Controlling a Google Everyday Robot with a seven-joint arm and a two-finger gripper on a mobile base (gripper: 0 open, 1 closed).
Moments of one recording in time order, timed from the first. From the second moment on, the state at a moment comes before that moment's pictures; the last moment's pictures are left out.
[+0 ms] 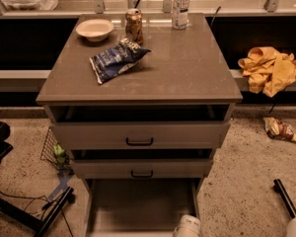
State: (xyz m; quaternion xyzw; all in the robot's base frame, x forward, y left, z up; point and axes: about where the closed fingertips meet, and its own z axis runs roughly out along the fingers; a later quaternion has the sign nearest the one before) arm 0.378 -0.142 0.132 -0.61 0.79 -0.03 0.06
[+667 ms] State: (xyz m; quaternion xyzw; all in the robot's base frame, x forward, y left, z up) arm 0.376 -0.142 0.130 -0.61 0.79 -0.03 0.06
